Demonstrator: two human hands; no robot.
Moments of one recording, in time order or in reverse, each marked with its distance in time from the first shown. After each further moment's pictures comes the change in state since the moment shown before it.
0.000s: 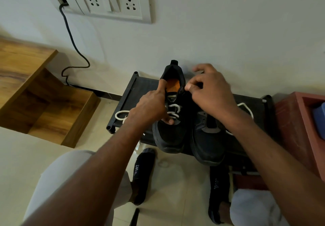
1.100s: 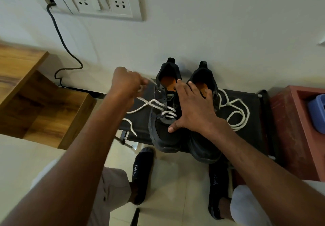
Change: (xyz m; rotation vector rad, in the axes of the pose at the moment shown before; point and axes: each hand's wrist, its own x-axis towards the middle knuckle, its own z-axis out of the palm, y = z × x) left_hand 0.004 -0.002 -0.050 -0.854 0.381 -0.423; right_hand -0.028 -0.003 0.027 -0.433 -0.346 -0.051
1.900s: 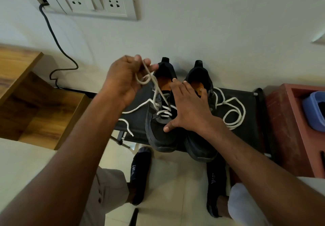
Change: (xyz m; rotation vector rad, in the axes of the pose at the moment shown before) left_hand -0.012 0.012 0.000 -0.665 -0.324 0.125; right_hand 0.000 -0.001 -0.001 -0.011 -0.002 -0.025
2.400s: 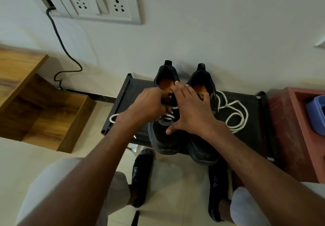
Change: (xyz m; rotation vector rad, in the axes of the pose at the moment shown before) left_hand -0.002 -0.051 0.003 1.537 -0.333 0.151; right_hand 0.000 -0.001 0.003 0.000 0.021 -0.004
